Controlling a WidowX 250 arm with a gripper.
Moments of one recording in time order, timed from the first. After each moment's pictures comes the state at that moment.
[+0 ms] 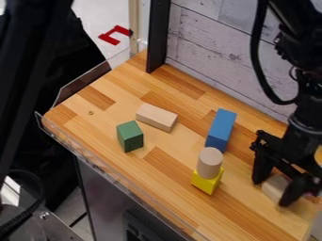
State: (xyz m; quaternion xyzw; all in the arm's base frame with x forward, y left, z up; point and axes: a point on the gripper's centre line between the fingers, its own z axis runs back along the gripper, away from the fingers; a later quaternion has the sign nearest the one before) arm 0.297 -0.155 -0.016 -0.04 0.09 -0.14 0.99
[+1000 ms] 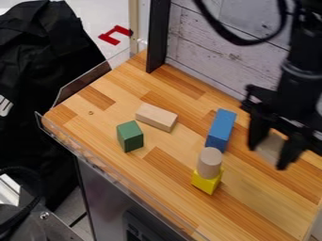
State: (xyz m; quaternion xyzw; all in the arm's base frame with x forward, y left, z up) arm 0.265 -0.126 0.077 -0.05 0.04 -0.10 0.99
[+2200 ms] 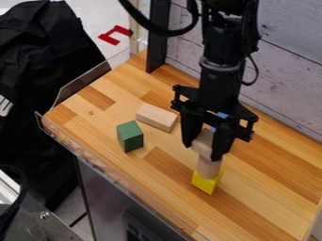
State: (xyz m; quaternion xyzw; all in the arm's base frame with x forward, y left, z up) arm 0.246 -0.070 0.052 -0.07 0.07 -0.01 0.99
